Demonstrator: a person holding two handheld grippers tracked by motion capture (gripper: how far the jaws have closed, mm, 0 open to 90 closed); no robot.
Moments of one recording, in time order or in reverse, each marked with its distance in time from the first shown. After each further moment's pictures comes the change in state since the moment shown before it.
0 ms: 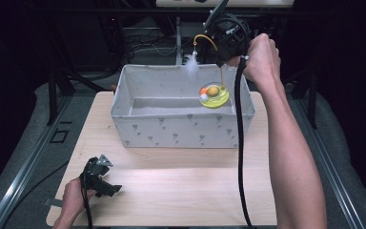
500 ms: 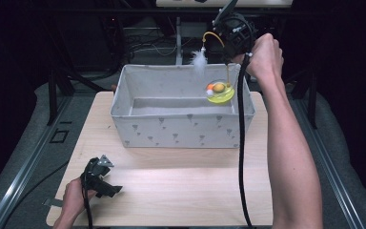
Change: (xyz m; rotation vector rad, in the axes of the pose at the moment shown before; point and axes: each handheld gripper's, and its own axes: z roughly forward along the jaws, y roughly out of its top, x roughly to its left) left arm -0.002 0.000 0.001 0.001 -0.005 0.001; right arm -0.028 -0.003 0.018 0.028 -0.020 0.090
